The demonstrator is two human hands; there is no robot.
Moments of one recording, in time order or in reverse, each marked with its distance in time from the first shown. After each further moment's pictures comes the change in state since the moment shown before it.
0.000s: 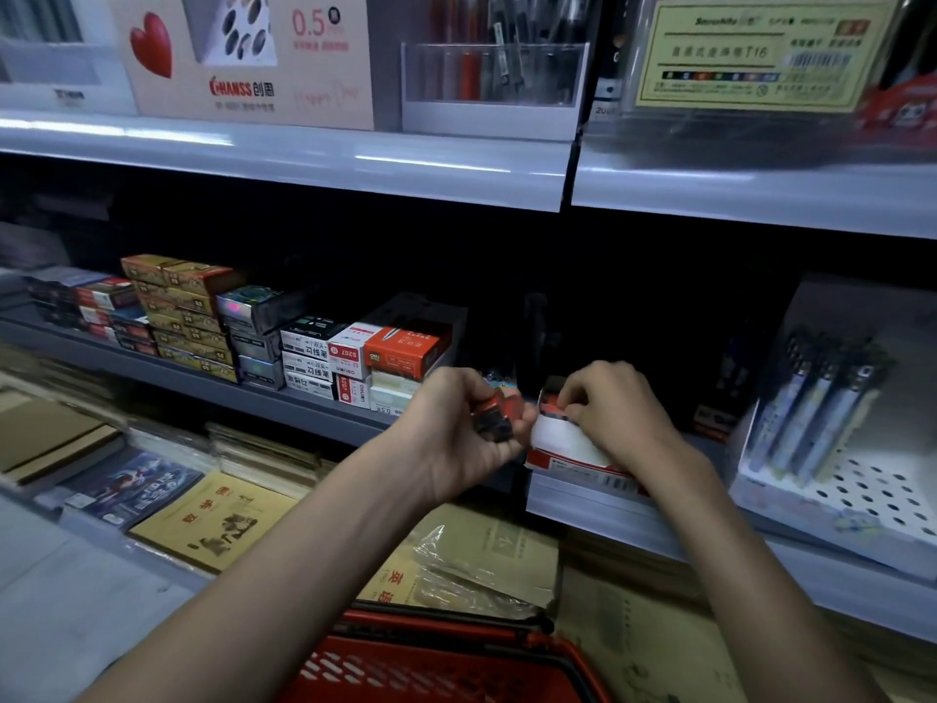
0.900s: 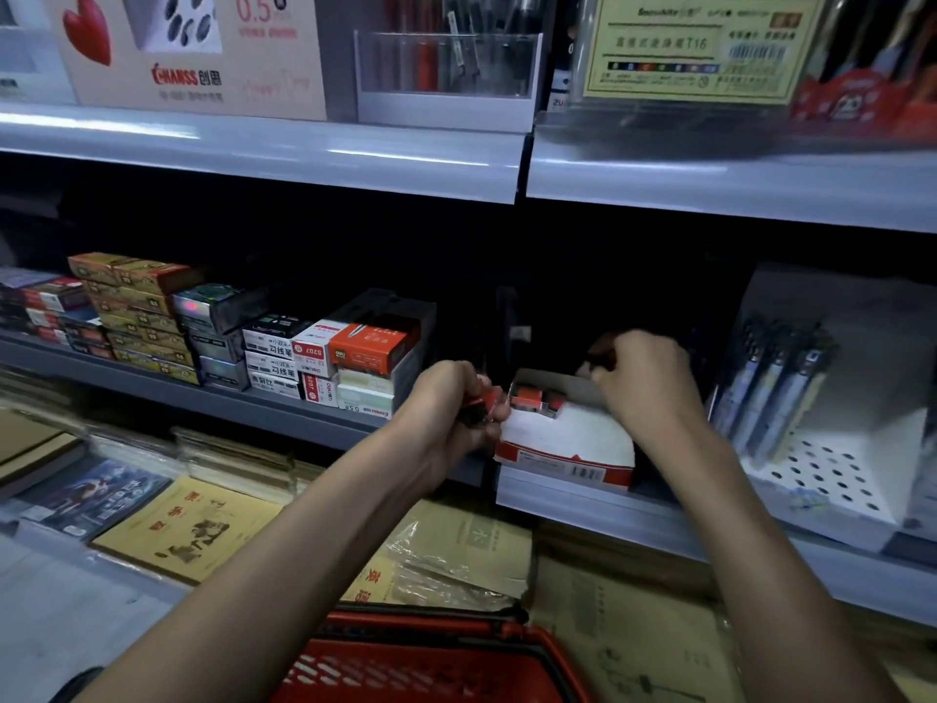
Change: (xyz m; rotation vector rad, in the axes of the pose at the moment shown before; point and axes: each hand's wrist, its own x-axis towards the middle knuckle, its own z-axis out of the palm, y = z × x) left_hand 0.027 -0.014 0.009 0.348 0.079 0.192; right_hand -0.019 0.016 -0.053 0.024 0.179 0.131
